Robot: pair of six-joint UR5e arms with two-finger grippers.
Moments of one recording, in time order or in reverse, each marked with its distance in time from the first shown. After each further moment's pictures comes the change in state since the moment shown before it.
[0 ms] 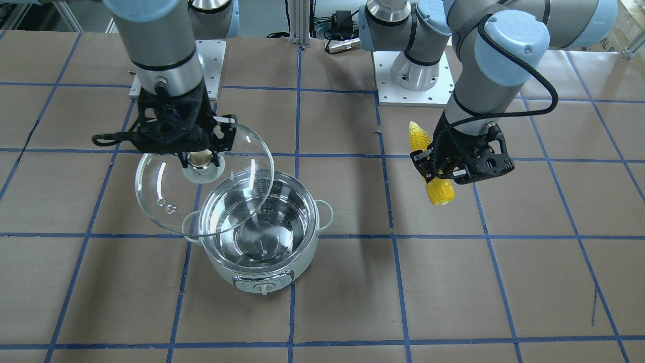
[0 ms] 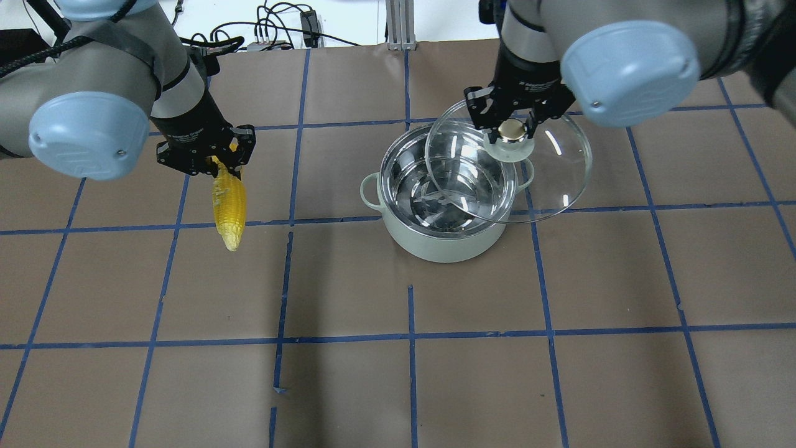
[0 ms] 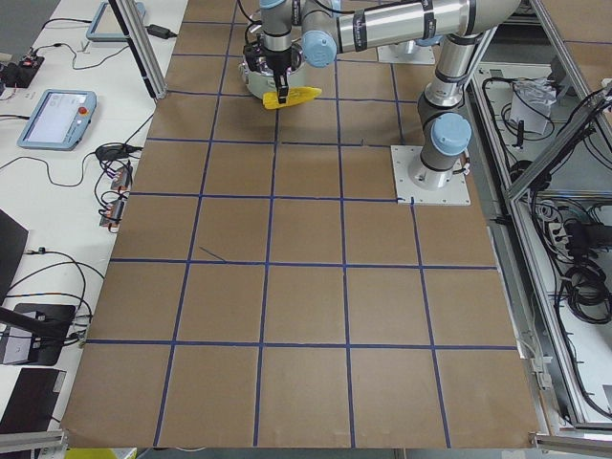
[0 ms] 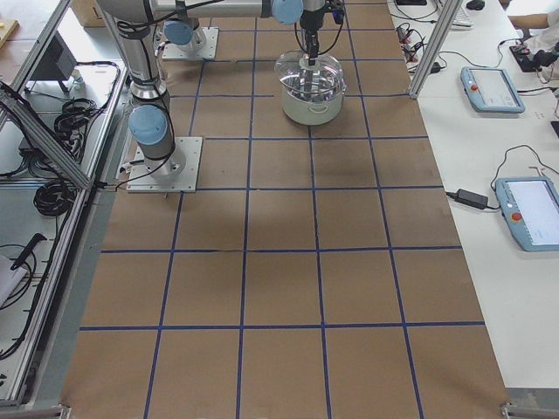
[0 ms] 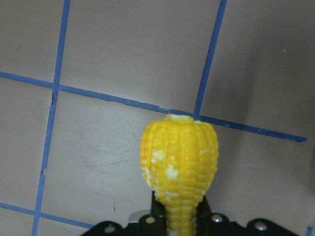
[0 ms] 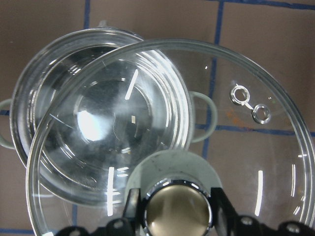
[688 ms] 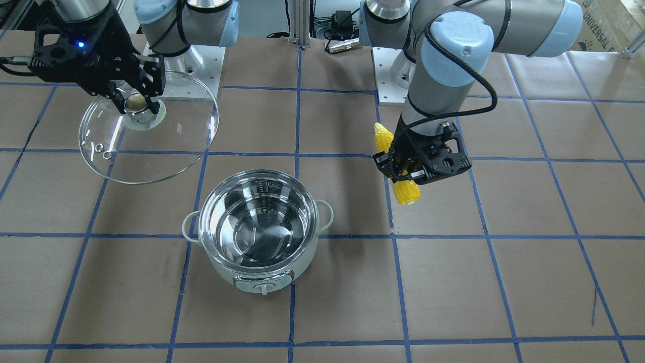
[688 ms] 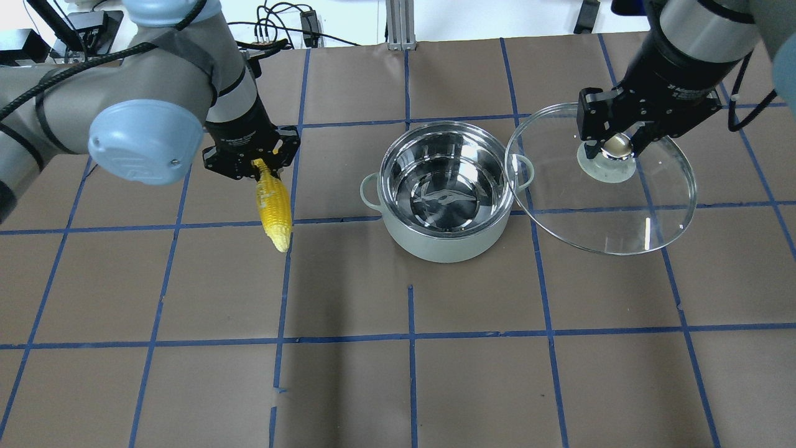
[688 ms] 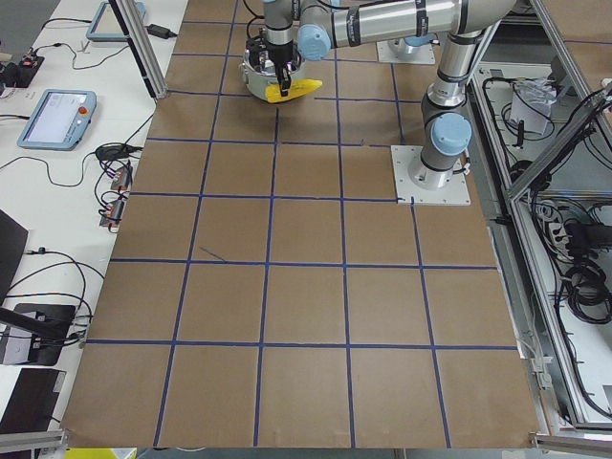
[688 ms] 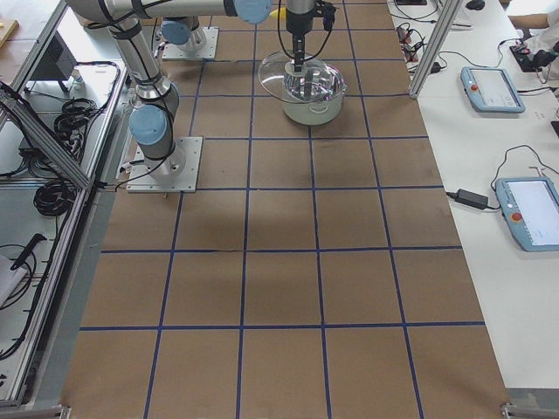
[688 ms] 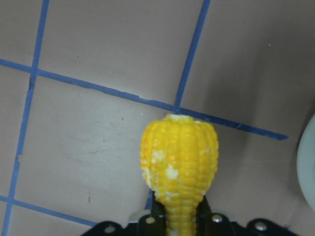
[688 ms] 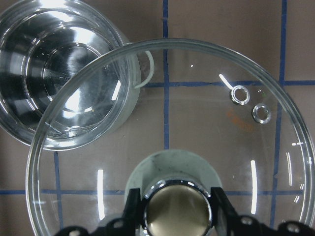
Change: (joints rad) left arm -0.152 -0.043 0.036 0.012 -0.005 -0.221; right arm -0.183 -0.222 0.116 0.115 0.060 -0.102
